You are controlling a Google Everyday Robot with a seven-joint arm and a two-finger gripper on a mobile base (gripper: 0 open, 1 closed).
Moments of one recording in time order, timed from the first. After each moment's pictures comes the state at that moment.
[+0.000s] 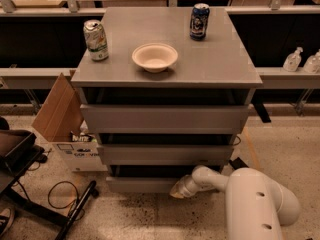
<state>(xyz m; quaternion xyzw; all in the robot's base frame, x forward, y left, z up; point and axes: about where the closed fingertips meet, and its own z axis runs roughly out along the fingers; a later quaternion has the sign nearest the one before) 0.624 -0.086 0.158 -0.57 0.78 0.17 0.22</state>
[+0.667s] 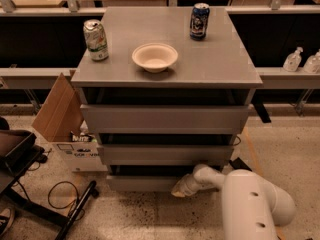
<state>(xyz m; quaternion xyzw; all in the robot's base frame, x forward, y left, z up) 0.634 -0.091 0.148 -0.56 0.78 0.17 0.21</state>
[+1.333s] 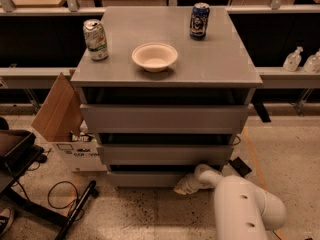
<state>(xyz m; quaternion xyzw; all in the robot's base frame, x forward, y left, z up) 0.658 -0.105 0.115 -0.53 0.80 0.16 0.22</state>
